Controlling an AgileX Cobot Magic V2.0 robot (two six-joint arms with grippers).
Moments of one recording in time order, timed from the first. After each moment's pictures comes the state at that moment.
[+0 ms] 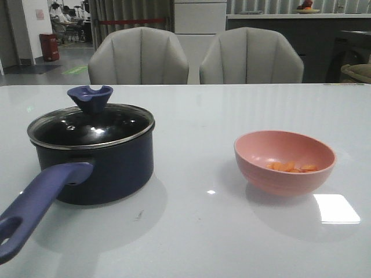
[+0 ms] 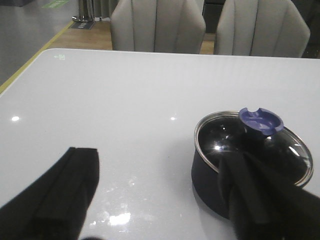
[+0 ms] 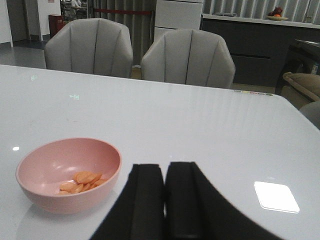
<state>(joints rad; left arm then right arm) -0.08 0.31 -0.37 -0.05 0.36 -0.04 0.10 -0.01 0.03 0.06 0.06 -0.07</state>
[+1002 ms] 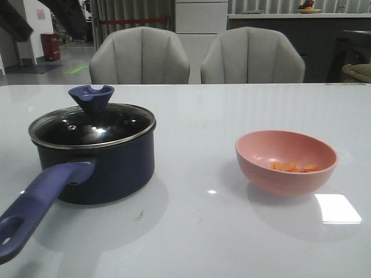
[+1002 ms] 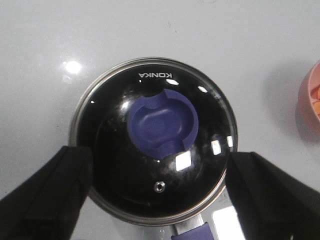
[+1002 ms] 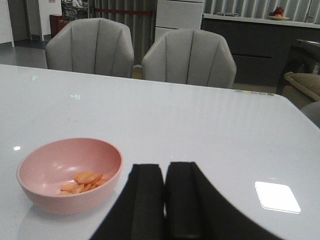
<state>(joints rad) -0.38 1.46 -1.27 -0.09 0.79 -0.07 0.10 -0.01 0.03 0.06 0.06 -0.07</state>
